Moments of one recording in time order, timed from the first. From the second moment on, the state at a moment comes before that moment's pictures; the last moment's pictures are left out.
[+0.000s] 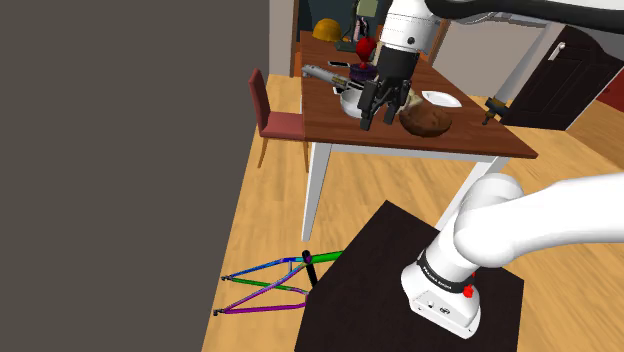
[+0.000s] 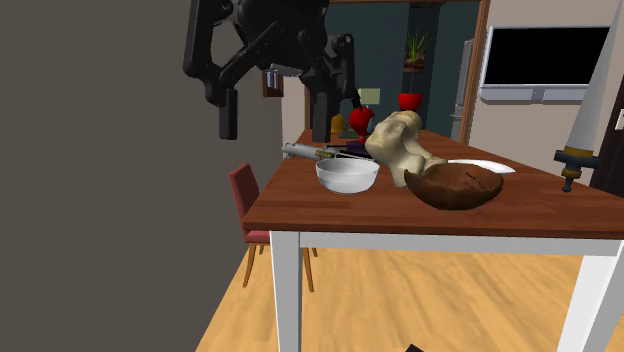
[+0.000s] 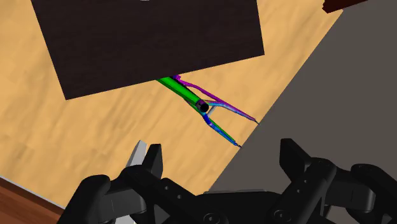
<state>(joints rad) 0.01 -0.78 -0.03 -2.37 0.11 1.53 0.16</state>
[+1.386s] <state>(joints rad) -0.09 -0.26 -0.21 -2.17 -0.13 1.86 -0.08</state>
